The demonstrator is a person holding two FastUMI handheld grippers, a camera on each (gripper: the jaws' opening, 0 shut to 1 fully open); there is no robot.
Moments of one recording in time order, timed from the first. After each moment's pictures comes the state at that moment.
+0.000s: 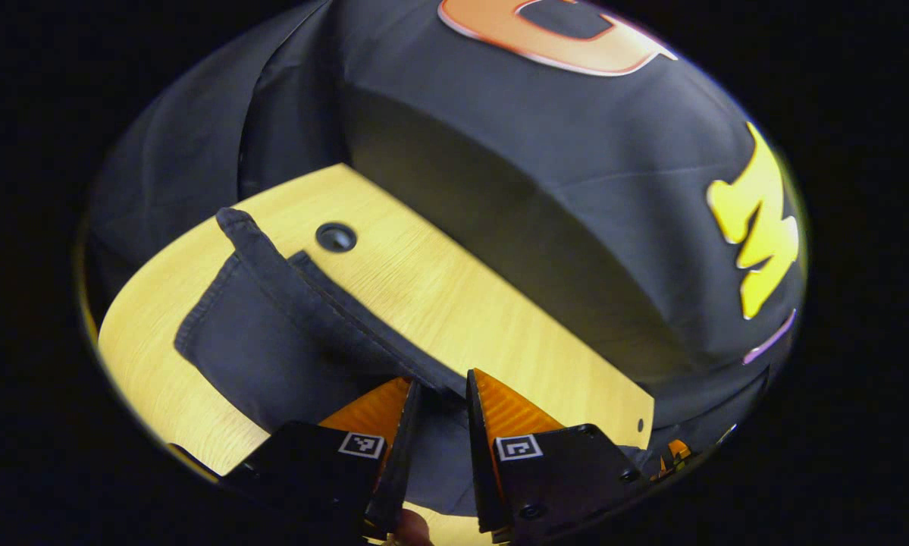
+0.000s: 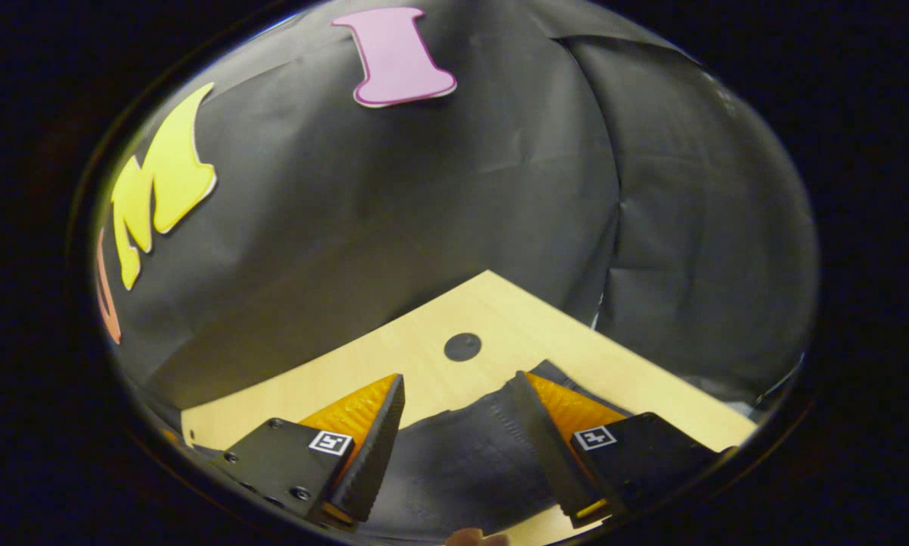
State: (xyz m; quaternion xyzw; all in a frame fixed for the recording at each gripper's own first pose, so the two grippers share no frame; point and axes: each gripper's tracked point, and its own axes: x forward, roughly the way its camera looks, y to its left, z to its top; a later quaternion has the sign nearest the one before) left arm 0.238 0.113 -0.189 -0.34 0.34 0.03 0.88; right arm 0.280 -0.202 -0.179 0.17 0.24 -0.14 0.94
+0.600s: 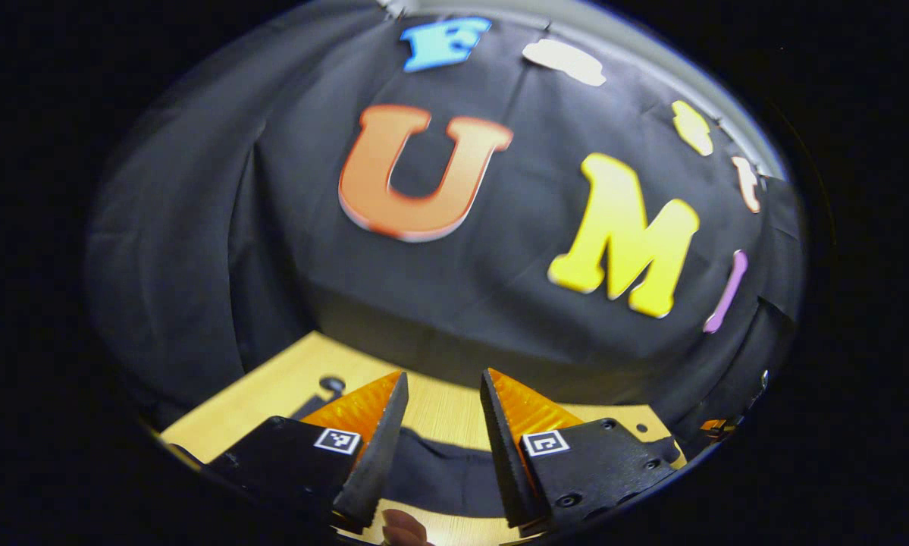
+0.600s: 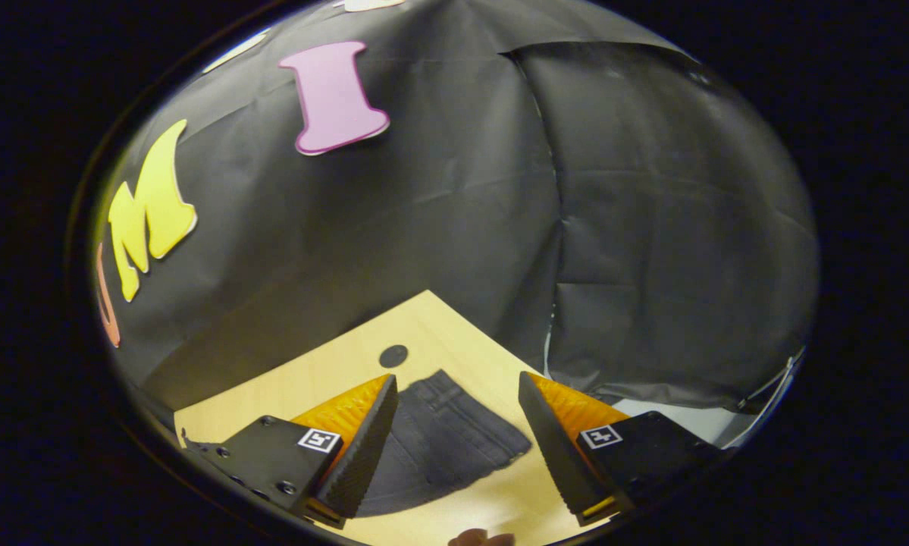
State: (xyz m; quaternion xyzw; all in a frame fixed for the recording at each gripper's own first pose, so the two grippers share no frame) left arm 0.164 0.139 0.000 -0.17 0.04 0.02 0.98; right arm 0.209 -0.296 -0.181 0.20 0.24 -0.19 0.93
